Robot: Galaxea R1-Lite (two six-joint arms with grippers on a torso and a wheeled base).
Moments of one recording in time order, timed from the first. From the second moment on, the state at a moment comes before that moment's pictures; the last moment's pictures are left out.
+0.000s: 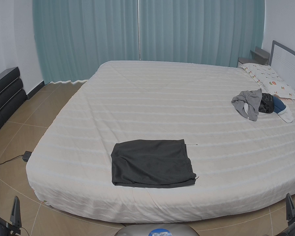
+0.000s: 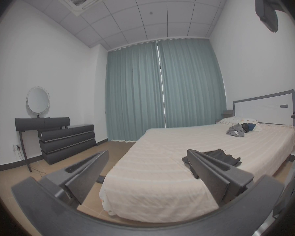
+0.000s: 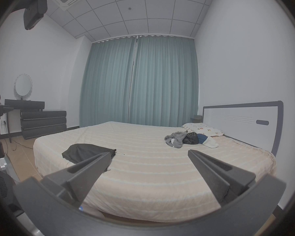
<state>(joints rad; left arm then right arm) 0.00 0.01 -0.02 -0.07 0.10 0.06 0.00 0.01 -0.02 -0.08 -0.02 -0.08</state>
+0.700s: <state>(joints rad) 0.00 0.01 -0.02 -0.01 0.00 -0.02 -0.01 0.01 -0.02 0.04 -0.01 0.00</state>
